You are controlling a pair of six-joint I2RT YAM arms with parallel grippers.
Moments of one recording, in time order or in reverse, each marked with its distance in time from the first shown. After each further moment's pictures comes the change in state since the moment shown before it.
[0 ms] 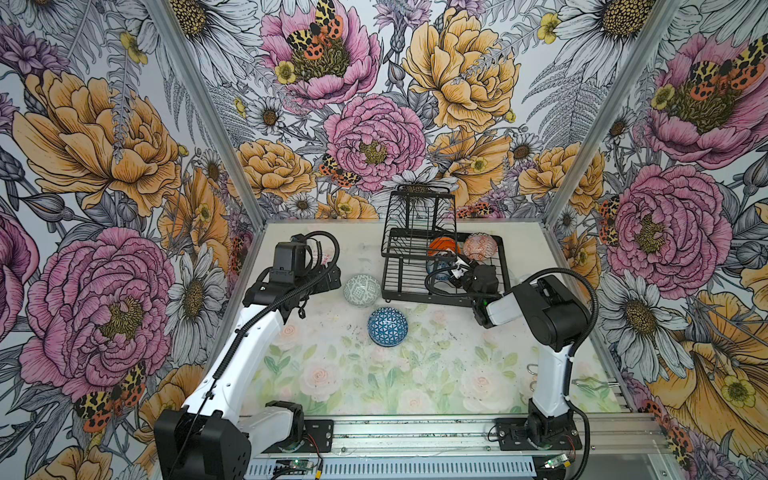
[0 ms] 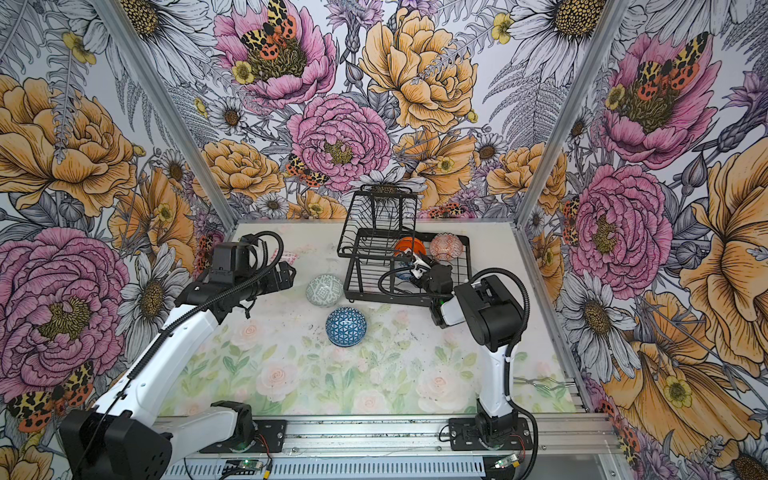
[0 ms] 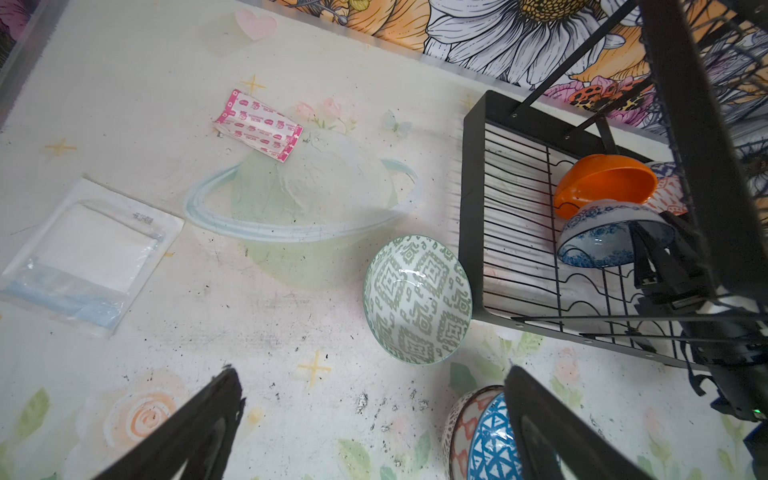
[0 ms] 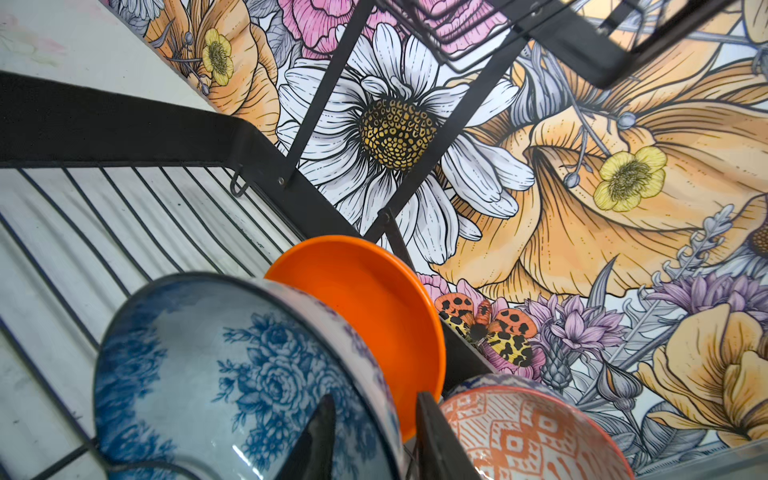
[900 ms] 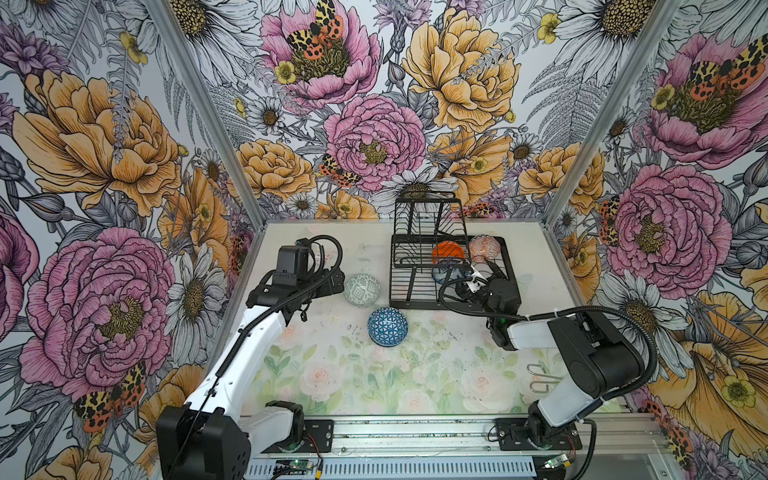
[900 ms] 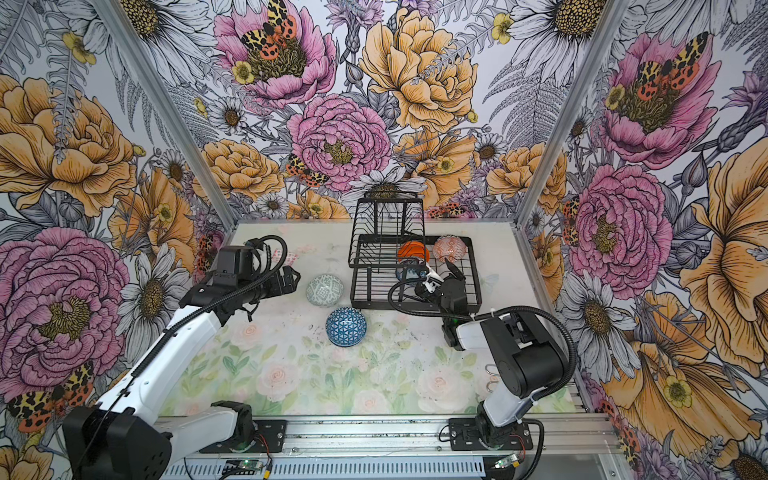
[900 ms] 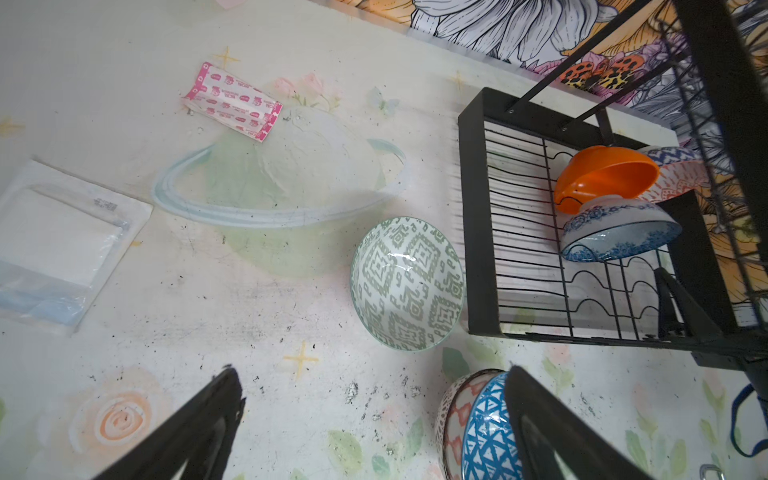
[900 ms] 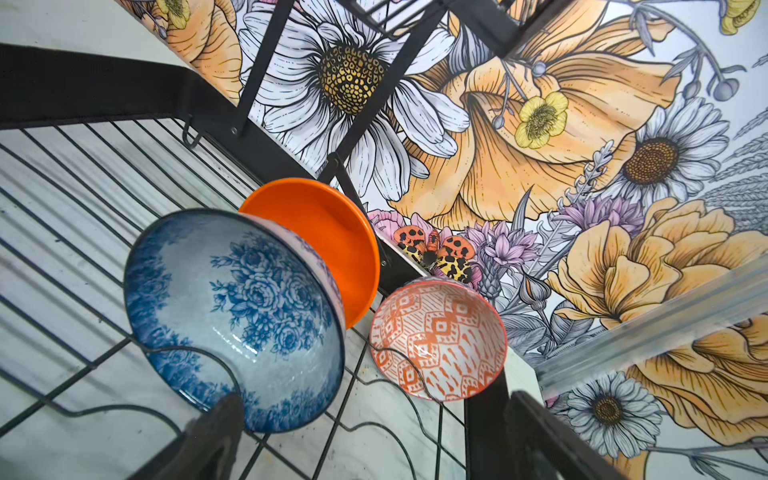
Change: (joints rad) left arm -0.010 0.016 -0.047 0.023 0.043 0.000; right arm 0.013 -0.373 -0.287 -0.172 0.187 0.021
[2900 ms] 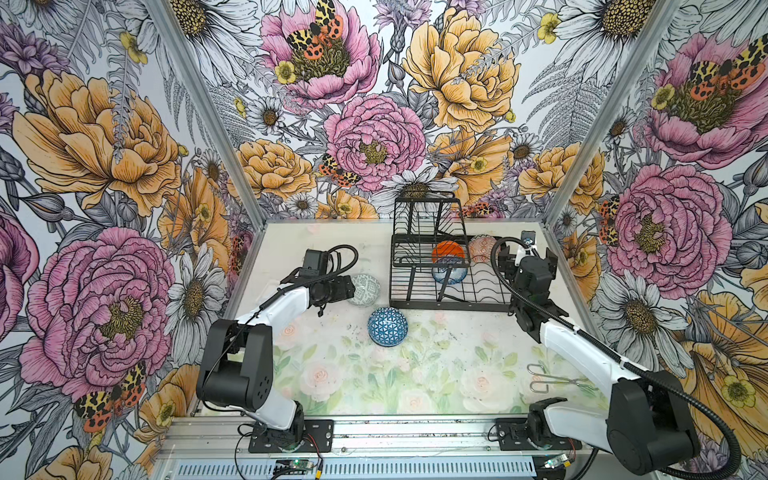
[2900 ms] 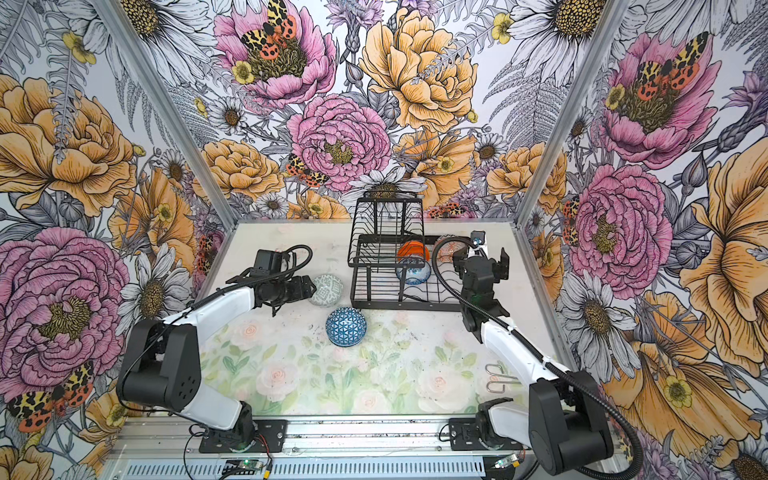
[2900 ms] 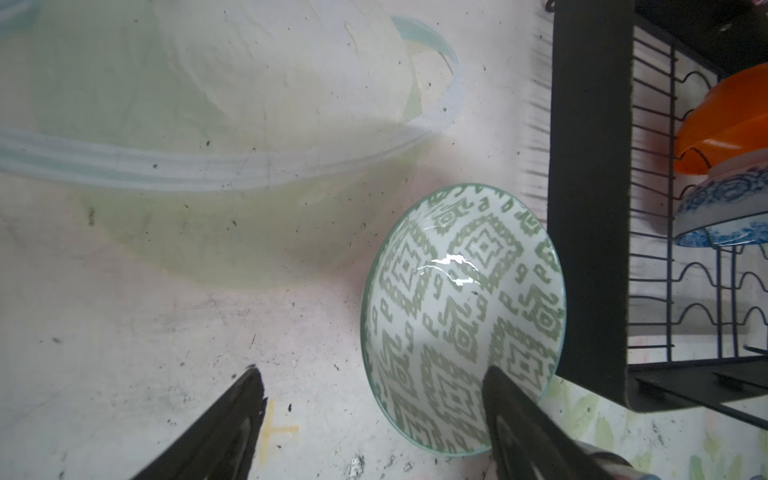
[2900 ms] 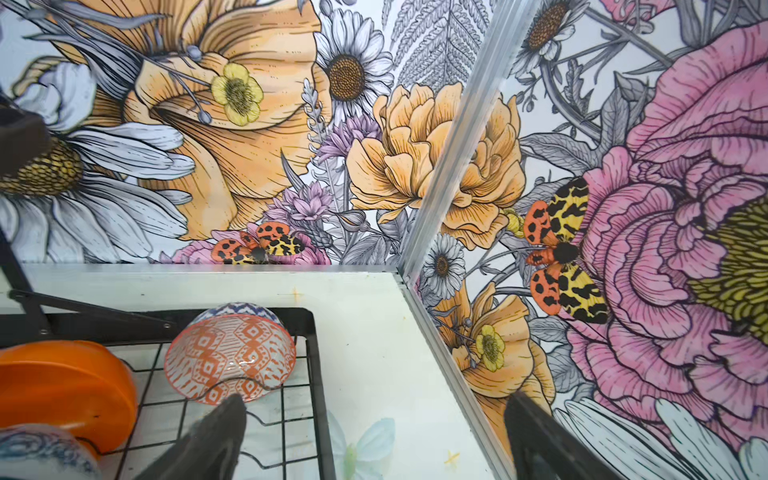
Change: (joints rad) left arm -0.005 0.398 -0.046 0.235 0.092 -0.030; right arm -0.104 -0.430 0.204 -0.623 0.371 0.445
